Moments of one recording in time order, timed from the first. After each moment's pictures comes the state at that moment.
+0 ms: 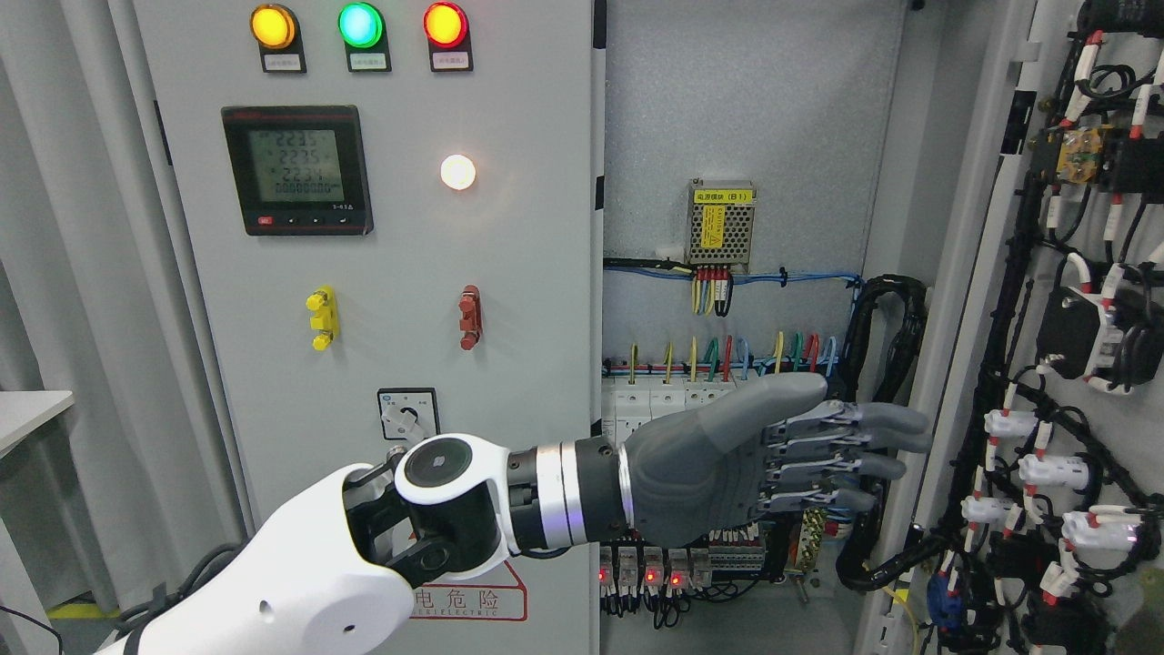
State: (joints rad) left arm -1.13 0.40 -0.96 -1.69 1.11 0.21 -0.39; right arm 0.00 0.00 0.04 0.03 0.00 -0.07 -0.03
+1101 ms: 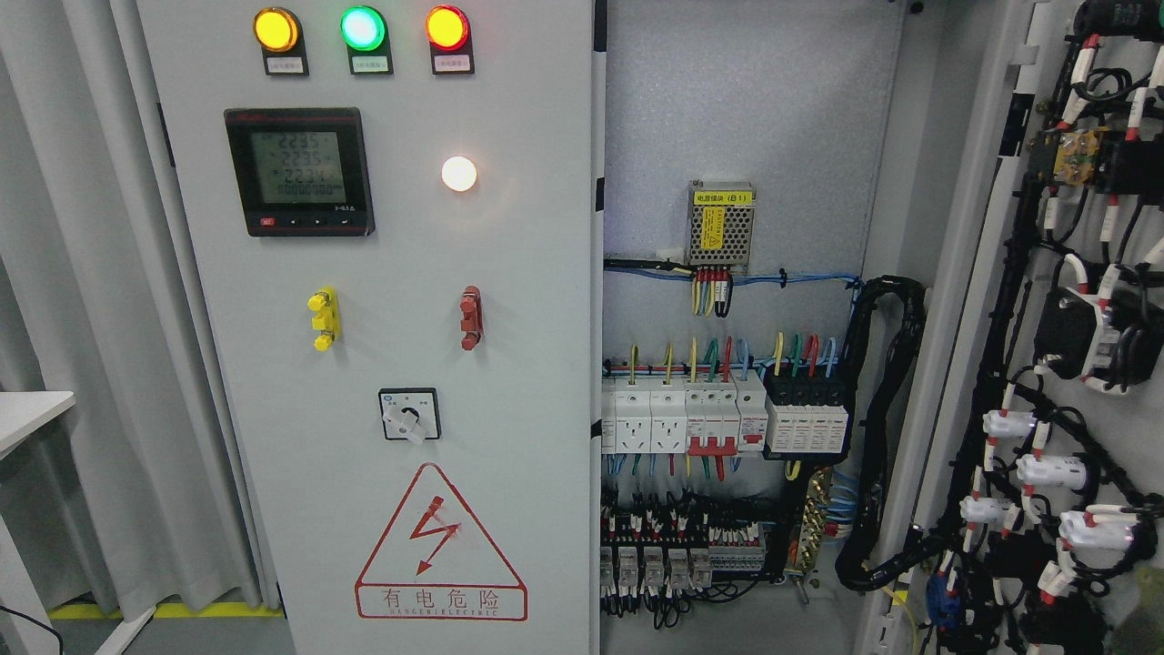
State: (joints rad) left arm 0.17 0.40 -0.58 -1.38 0.51 0.14 -0.20; right arm 0.38 -0.09 0.09 -0.84 0.00 -0.07 -0.03
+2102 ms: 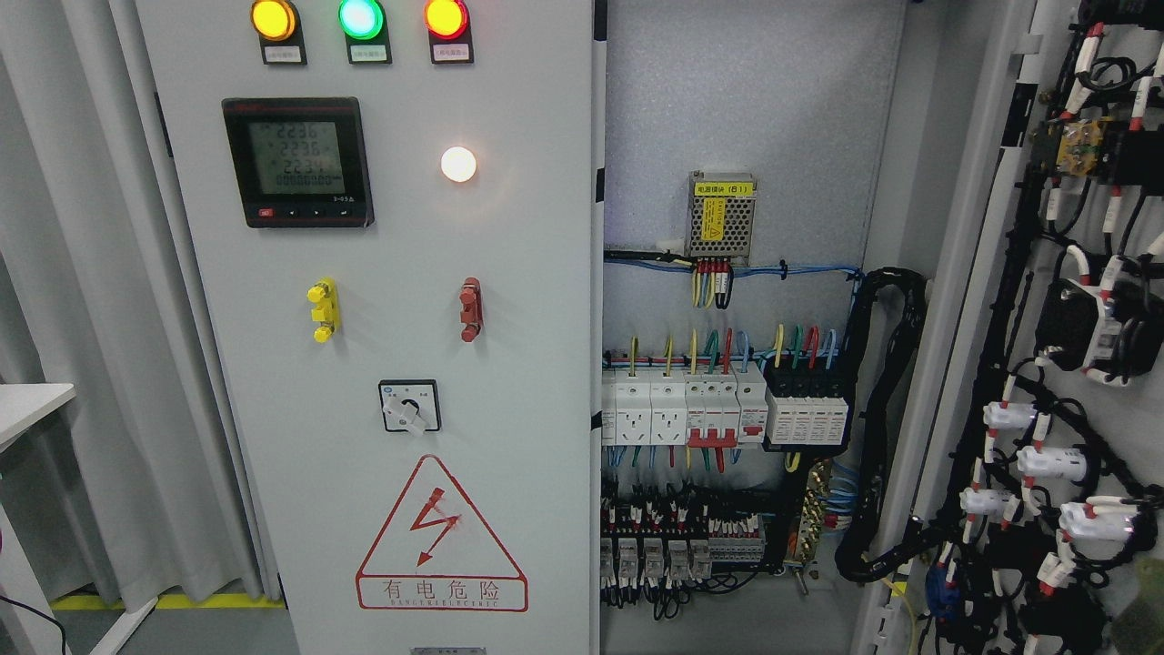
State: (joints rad) left arm 0.01 0.07 -0.32 -0.22 0.37 -0.08 -0.13; right arm 0.41 -0.10 0.26 -1.72 0.00 -0.07 -0.03
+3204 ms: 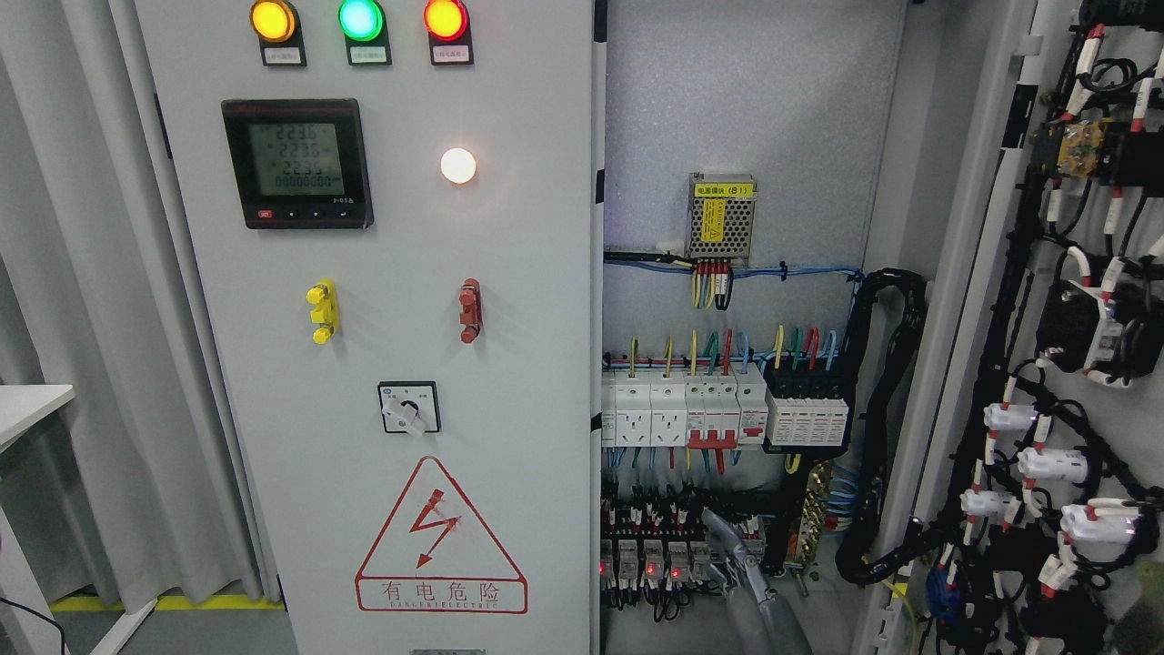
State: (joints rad) left arm 0.00 0.01 -0.25 0.01 0.35 -0.01 -0.14; right arm -0.12 -0.02 0.27 -1.94 0.00 0.00 -0.03
